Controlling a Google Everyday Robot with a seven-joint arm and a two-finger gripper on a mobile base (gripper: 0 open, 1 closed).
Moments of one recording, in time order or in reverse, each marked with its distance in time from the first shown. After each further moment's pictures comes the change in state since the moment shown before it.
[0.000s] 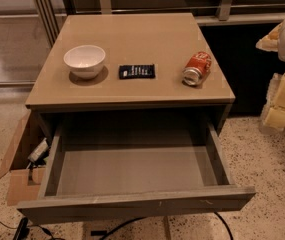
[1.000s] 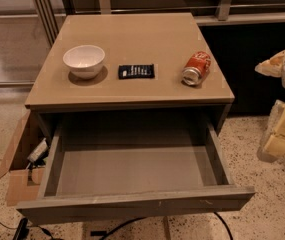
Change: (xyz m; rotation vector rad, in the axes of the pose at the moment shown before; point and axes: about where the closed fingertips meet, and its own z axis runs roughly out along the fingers) arm 0.005 0.037 0.018 -0.054 -0.098 0.040
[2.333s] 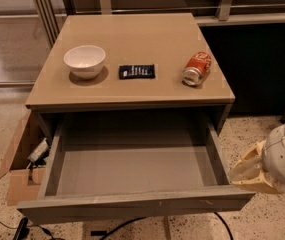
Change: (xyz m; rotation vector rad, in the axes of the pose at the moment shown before) arm 0.031 0.095 0.087 -0.116 -0.116 0.036
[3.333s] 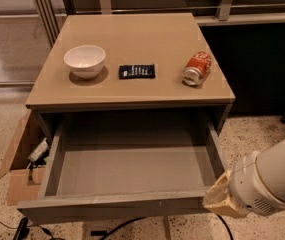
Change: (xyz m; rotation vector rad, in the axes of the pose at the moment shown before) arm 0.003 0.030 0.075 -0.094 -0.009 0.102
